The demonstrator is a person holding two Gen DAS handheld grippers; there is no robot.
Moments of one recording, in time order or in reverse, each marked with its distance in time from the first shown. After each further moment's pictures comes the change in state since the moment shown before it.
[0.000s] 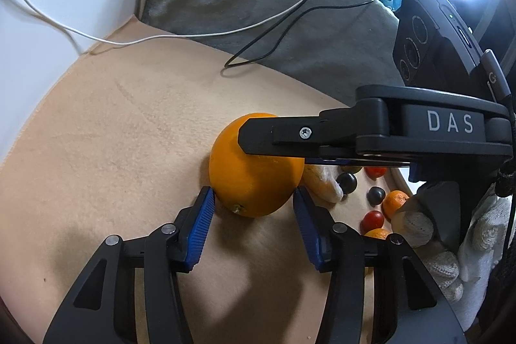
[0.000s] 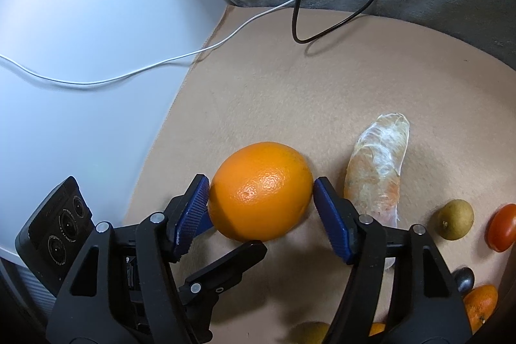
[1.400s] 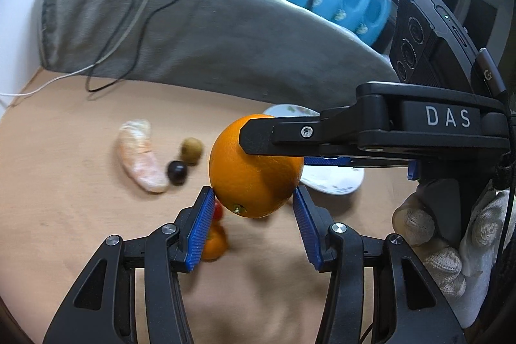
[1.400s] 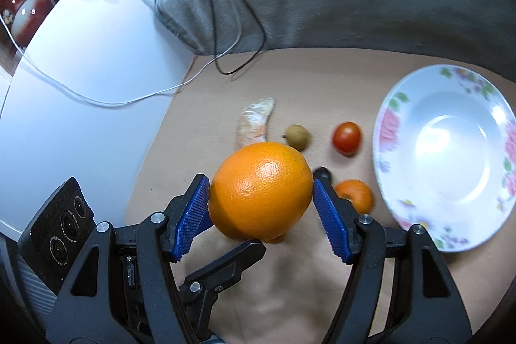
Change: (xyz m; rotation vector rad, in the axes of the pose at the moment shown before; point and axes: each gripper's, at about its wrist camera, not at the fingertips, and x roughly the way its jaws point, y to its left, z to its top) left arm 0.009 -0.158 -0.032 0.220 -0.041 -0.129; right arm -0.145 -0.068 -0.084 0.107 -0.199 -0.068
